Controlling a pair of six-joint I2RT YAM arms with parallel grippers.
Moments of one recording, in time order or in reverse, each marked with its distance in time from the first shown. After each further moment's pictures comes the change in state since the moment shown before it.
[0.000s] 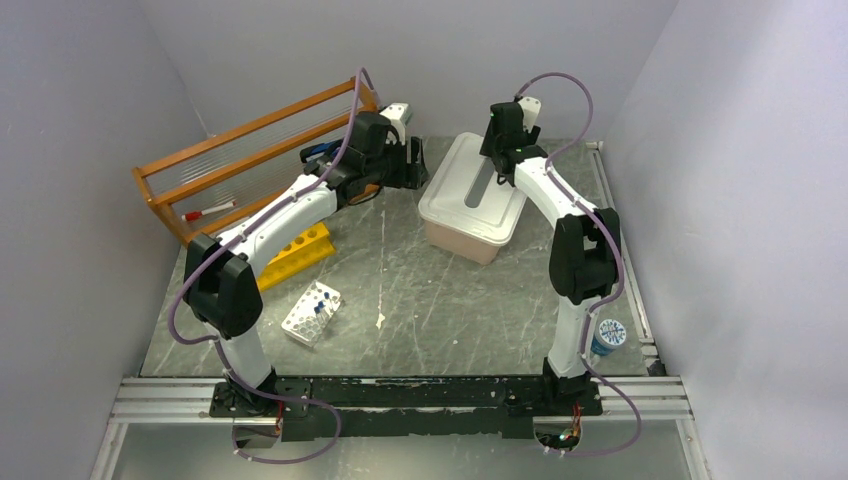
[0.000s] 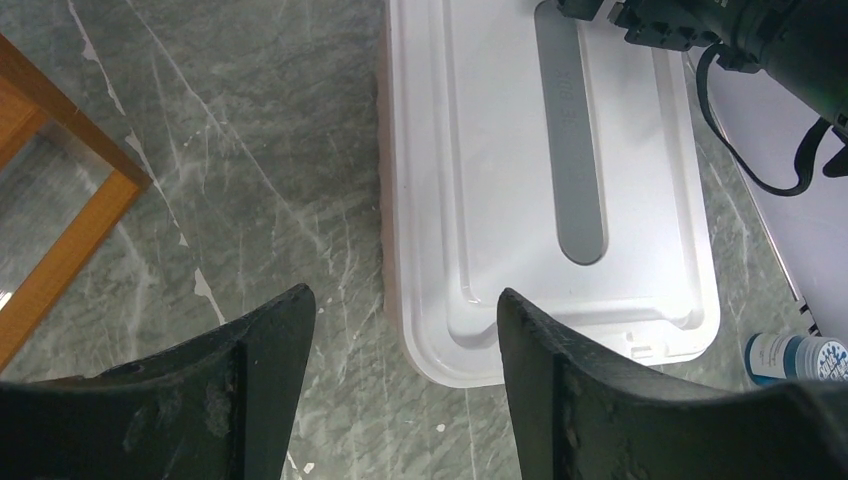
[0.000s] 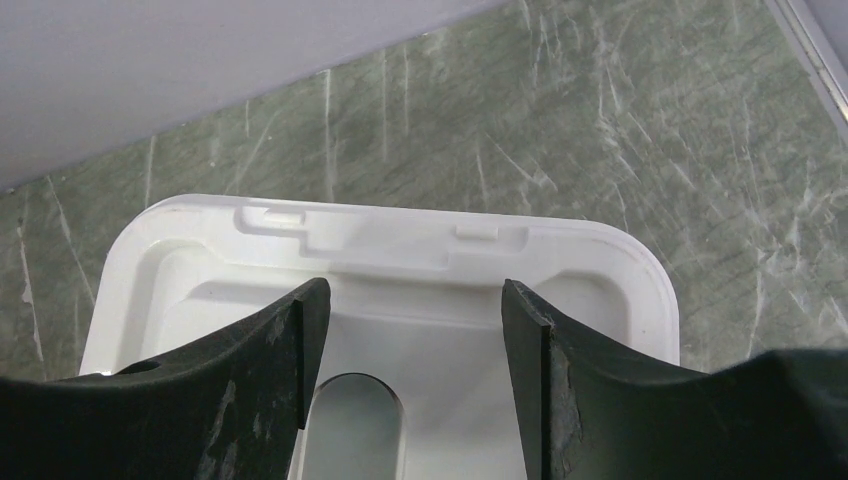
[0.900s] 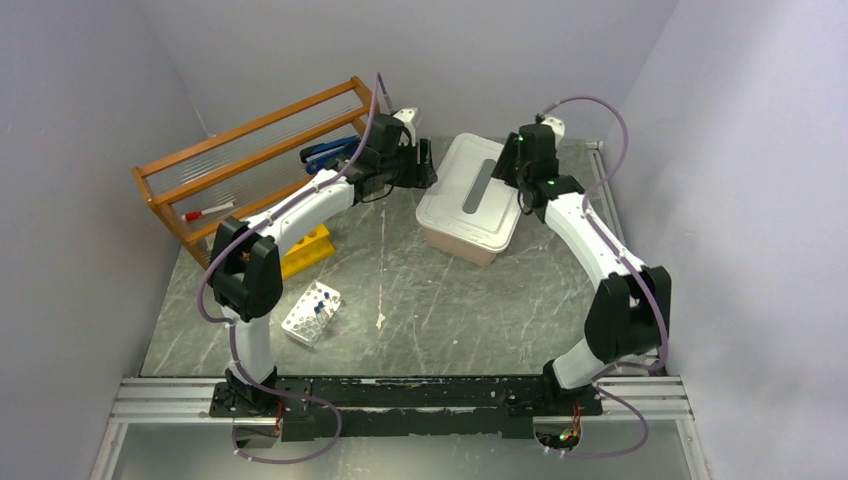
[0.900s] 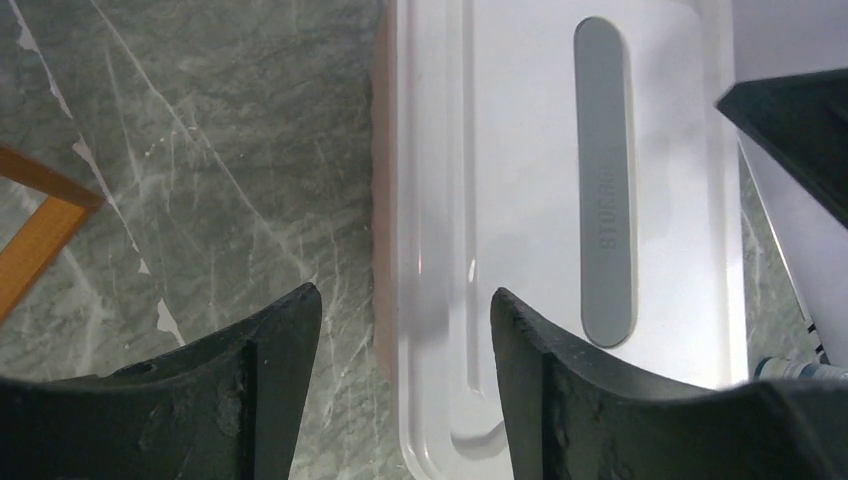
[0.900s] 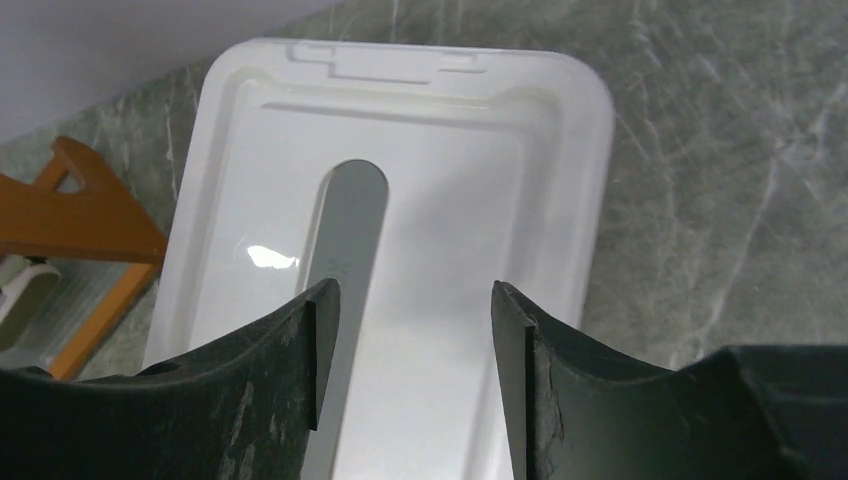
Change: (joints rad) left arm 0.000 0.148 0.070 0.049 0.022 -0.038; right arm -0.021 -0.470 -0.384 -0.025 -0.204 0.072
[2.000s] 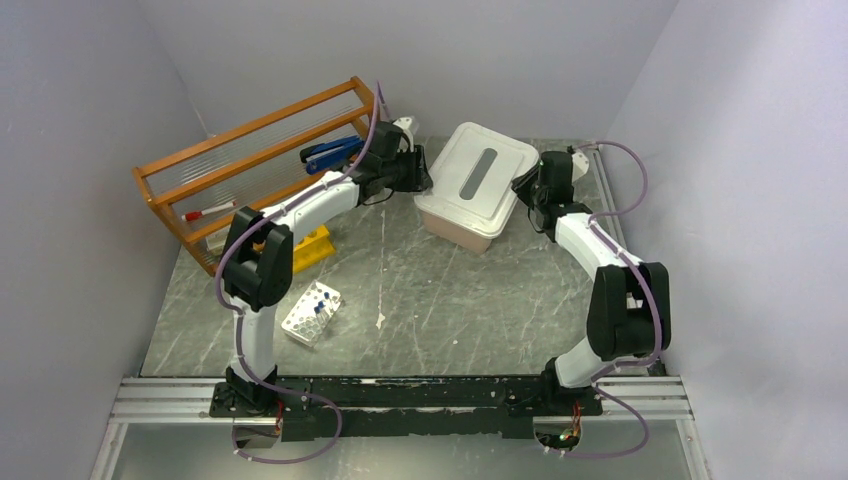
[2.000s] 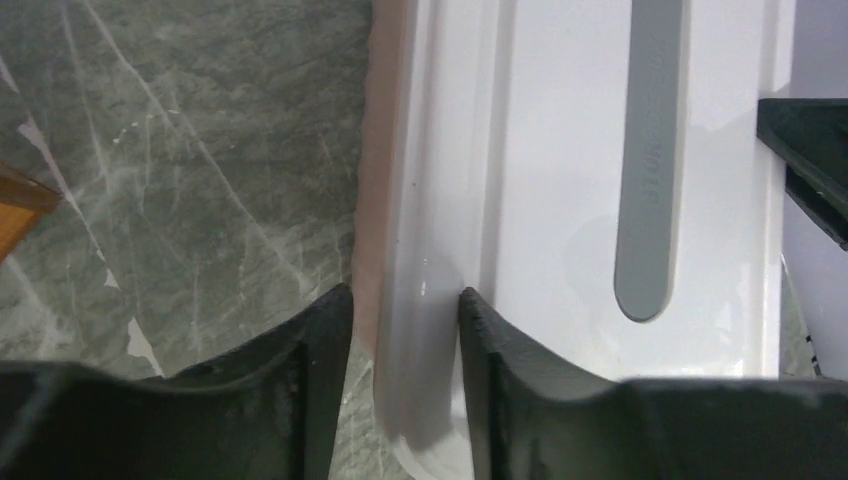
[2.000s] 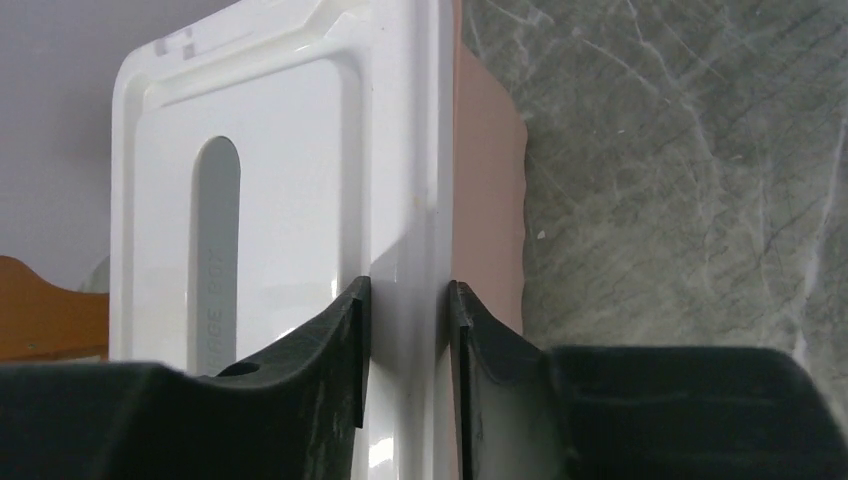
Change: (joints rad) left arm 0.039 0.096 -0.026 0.076 0.042 -0.041; right arm -0.138 0.040 -0.256 0.283 -0.100 0.298
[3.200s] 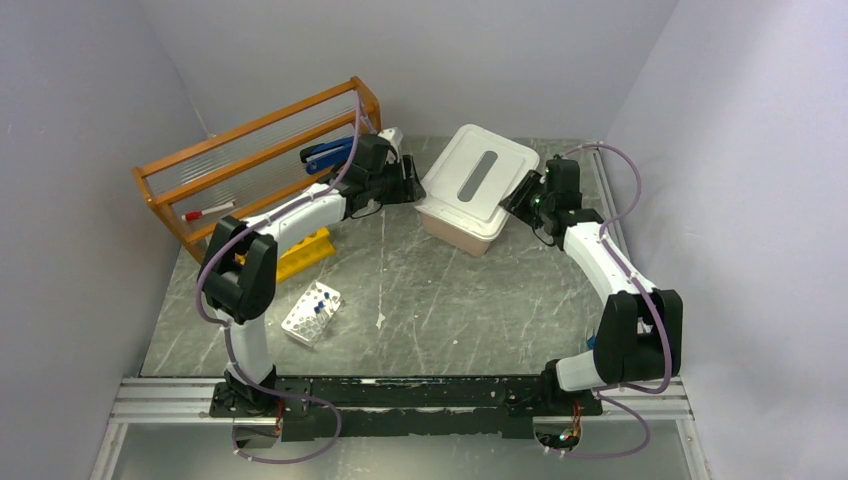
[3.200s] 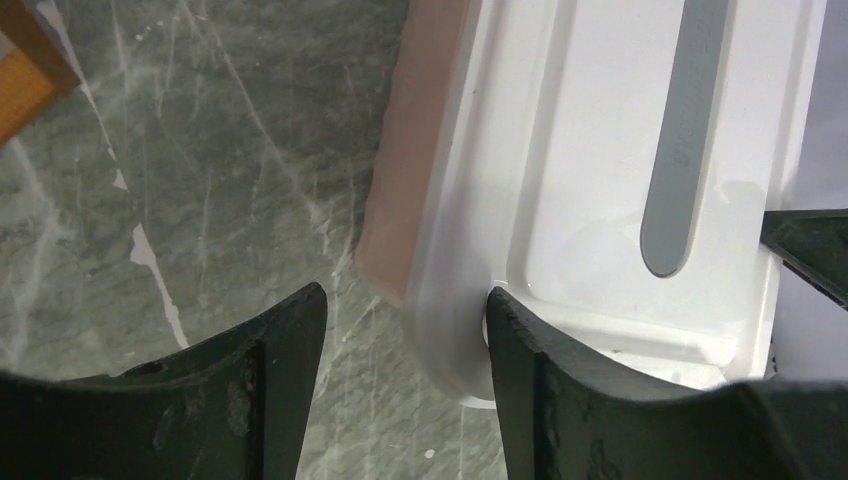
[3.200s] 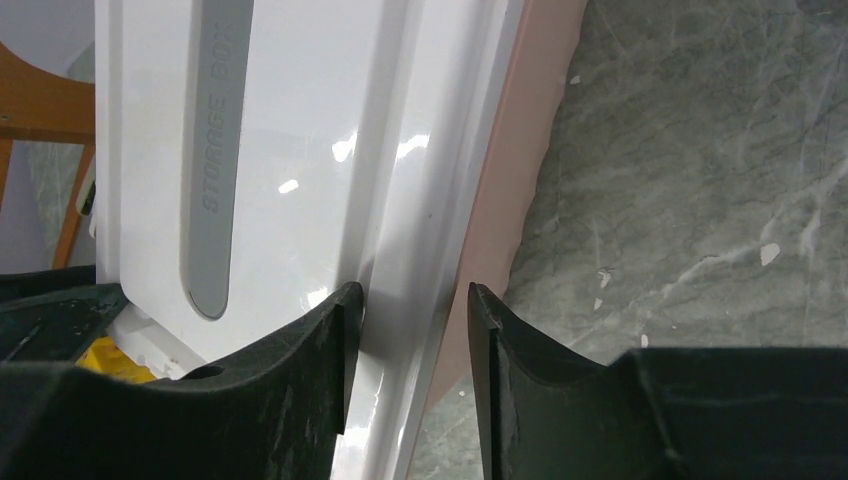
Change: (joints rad) left arm 0.015 -0.143 -0.204 0.066 -0.002 -0.104; right arm 0.000 -0.144 -0.024 -0.235 -0.278 -0.143
